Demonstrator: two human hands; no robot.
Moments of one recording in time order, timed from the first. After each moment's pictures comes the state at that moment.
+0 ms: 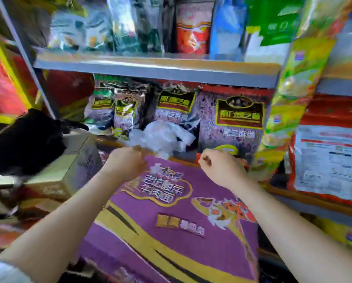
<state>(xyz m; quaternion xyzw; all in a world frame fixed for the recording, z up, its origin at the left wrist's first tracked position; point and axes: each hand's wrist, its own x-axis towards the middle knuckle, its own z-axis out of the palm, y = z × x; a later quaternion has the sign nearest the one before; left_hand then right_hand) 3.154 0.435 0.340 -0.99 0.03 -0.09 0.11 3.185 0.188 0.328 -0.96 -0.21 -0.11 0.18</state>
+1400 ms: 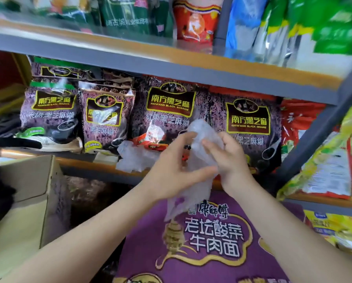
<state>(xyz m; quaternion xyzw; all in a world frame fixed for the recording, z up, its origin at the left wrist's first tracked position) 3.241 0.482 0.347 -0.77 0.30 -0.03 -0.57 3.242 0.339 0.354 -0.72 0.00 -0.16 0.68</state>
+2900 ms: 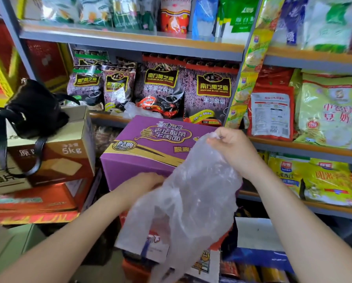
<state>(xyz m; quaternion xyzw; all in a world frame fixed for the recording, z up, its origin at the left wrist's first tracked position) 2.943 0.453 0.276 -0.95 0.12 0.08 -0.27 2.940 0.225 0.357 -0.86 -0.11 -0.11 0.48</state>
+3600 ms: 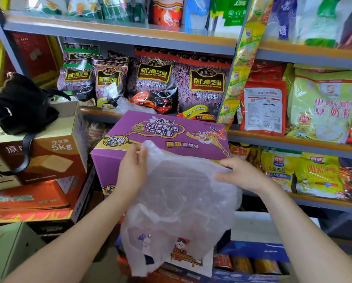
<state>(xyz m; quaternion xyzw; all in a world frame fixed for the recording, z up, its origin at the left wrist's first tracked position) 2.939 0.425 0.282 -0.81 -0.02 -0.19 -0.55 2.933 0.160 0.301 -0.92 -0.11 0.08 0.37</state>
